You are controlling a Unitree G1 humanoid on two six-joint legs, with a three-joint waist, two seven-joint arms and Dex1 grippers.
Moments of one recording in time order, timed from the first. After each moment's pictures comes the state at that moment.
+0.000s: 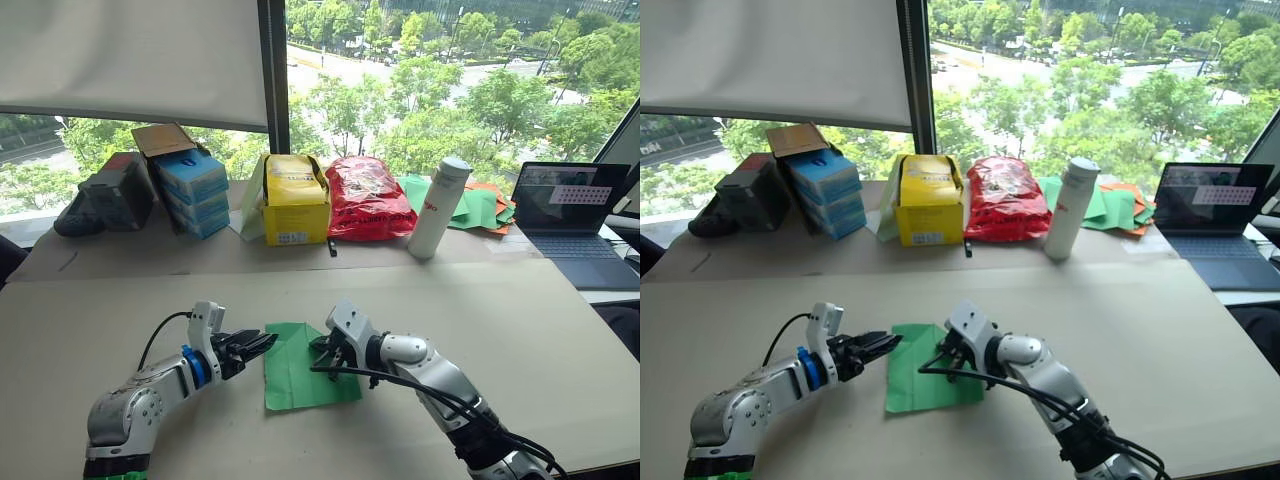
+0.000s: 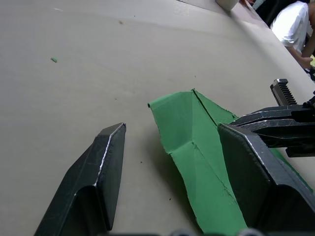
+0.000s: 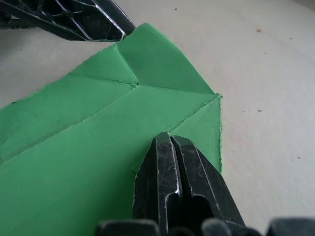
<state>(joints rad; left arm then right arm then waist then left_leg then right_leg) -0.15 0.36 0.23 -0.22 -0.60 0.92 -0.60 -0.42 -0.29 0.41 -0.11 0.06 0.59 0.67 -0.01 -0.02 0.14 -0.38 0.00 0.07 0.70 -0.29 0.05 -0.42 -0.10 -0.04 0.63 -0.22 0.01</state>
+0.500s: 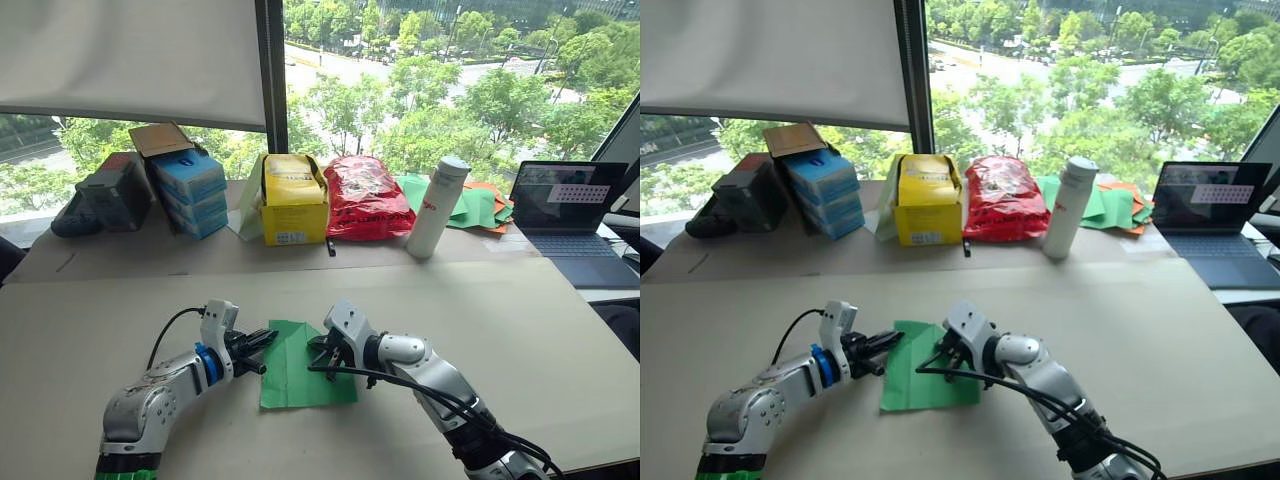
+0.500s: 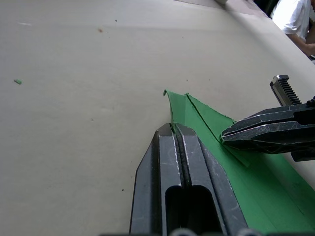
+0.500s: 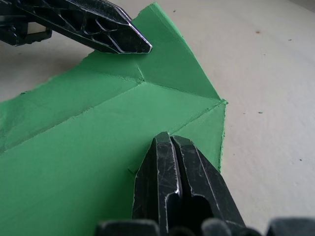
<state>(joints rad) -0.17 0.40 0.13 -0.22 -0.55 0.80 -0.60 -0.42 -0.27 0.40 -0.10 0.06 0.58 0.67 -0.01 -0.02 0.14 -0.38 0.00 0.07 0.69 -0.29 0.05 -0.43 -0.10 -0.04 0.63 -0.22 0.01</state>
